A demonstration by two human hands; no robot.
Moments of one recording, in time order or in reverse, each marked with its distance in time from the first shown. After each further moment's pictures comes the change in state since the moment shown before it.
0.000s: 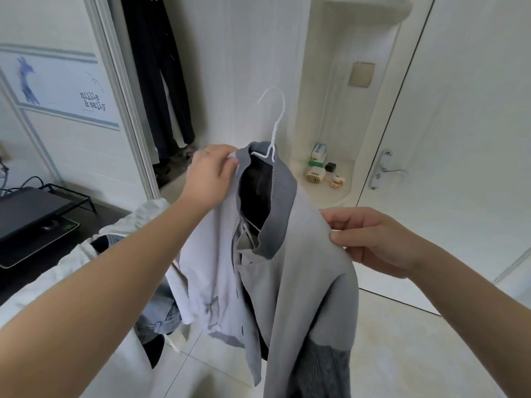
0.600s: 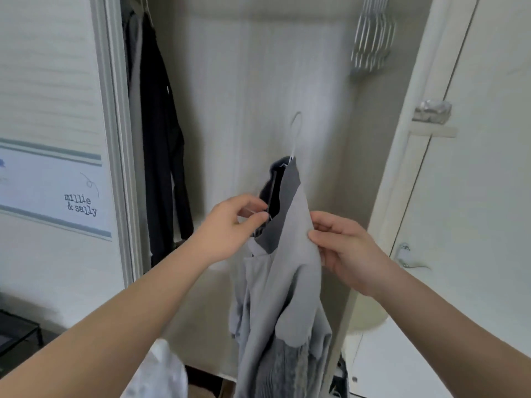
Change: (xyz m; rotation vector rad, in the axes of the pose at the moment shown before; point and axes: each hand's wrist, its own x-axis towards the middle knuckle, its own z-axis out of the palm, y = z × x) left_hand 0.203 -0.106 -0.070 -0.420 -0.155 0.086; right_hand 0.299 -0.121 0.010 -0.076 0.358 -0.373
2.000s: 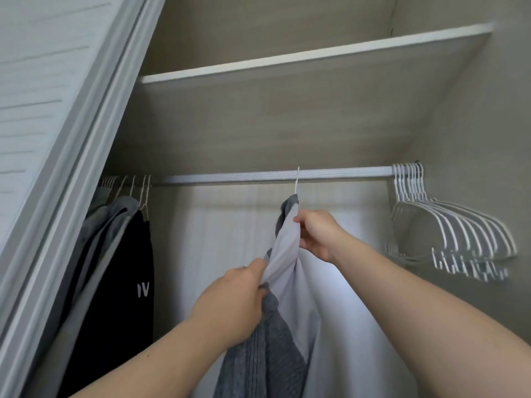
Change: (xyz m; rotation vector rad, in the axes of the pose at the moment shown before) left_hand 0.378 -0.013 -0.126 0.703 0.209 0.350; right_hand 0.492 -0.233 -0.040 -0.130 0.423 -0.319
